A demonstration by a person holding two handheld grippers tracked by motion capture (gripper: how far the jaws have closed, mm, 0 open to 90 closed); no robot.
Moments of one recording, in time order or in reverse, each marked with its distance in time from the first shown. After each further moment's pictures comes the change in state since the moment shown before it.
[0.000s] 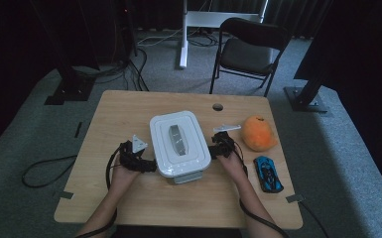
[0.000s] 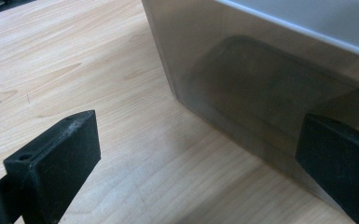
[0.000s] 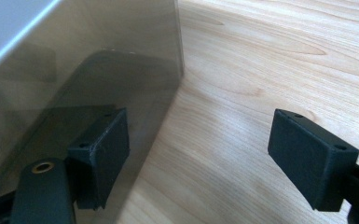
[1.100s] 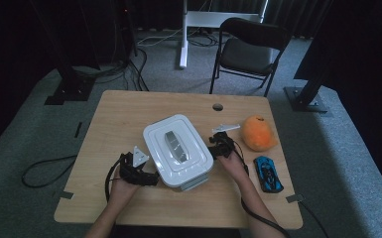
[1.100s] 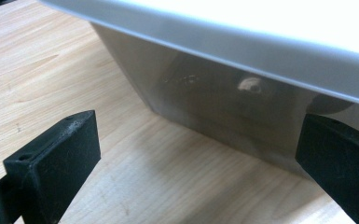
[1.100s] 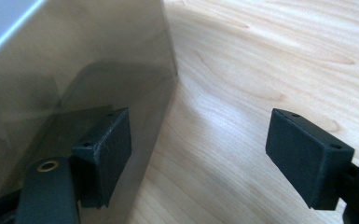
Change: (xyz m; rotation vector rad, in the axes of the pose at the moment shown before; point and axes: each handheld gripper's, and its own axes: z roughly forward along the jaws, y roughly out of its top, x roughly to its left) left arm -0.033 -0.012 -0.029 -0.005 -0.026 0.030; right arm 0.003 0.004 -0.005 0.009 0.064 -0.052
